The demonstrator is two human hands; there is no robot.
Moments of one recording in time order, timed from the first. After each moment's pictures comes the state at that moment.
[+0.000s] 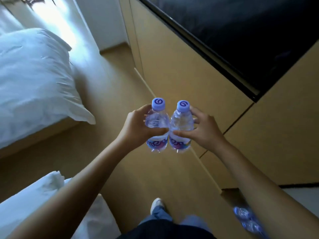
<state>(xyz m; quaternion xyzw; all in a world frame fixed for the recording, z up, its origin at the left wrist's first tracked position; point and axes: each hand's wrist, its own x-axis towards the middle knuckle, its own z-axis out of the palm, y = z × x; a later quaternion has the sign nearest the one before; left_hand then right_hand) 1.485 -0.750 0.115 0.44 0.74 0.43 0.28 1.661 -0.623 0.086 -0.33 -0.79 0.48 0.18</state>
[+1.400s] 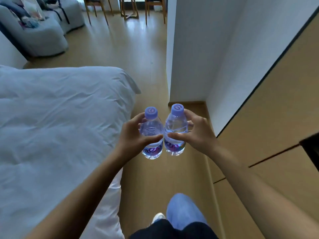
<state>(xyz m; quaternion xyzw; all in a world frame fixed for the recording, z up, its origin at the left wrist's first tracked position) 0.463 -0.393 0.117 0.26 0.80 0.54 0.09 0.543 -0.186 0.109 -0.05 -0.86 0.49 0.12</state>
